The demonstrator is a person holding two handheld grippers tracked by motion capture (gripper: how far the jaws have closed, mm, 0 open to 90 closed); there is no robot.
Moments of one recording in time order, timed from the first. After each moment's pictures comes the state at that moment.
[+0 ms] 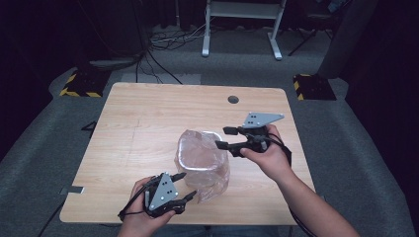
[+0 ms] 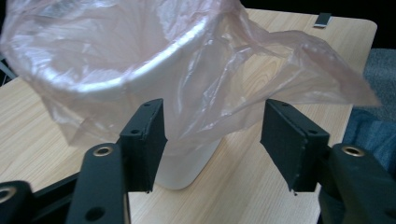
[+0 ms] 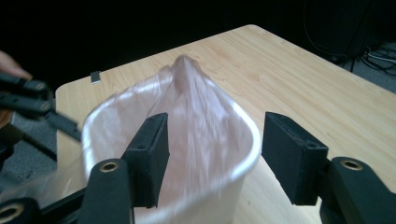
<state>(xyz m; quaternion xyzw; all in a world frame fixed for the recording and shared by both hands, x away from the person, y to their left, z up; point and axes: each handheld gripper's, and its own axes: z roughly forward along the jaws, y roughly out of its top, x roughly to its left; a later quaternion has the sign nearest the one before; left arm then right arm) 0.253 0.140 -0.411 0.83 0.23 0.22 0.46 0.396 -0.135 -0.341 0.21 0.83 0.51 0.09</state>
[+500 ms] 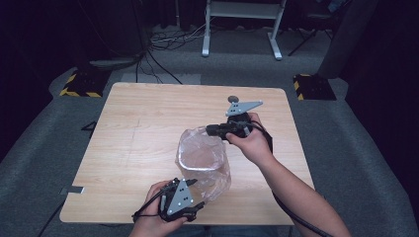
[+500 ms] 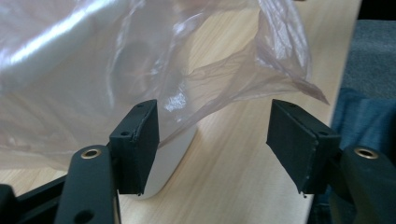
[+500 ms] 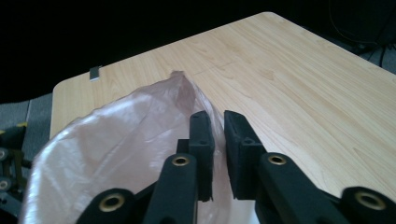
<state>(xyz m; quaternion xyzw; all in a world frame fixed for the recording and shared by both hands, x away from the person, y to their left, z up) 0.255 0.112 -0.433 0.86 0.19 0.20 0.43 0.441 -0.108 -0.355 0.22 0.84 0.49 0.05</state>
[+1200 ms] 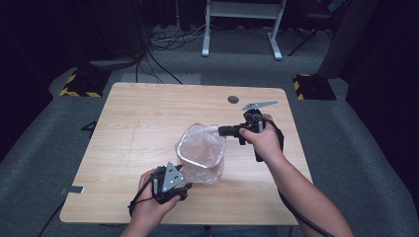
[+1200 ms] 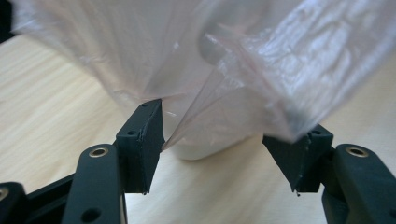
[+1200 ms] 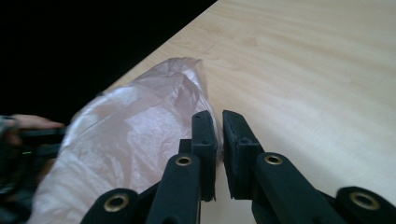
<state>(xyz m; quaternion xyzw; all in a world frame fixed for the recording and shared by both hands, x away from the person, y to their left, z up) 0.295 0.139 -0.445 0.83 0.30 0.25 0.39 0.454 -0.147 -0.372 0.34 0.79 0.50 -0.06</state>
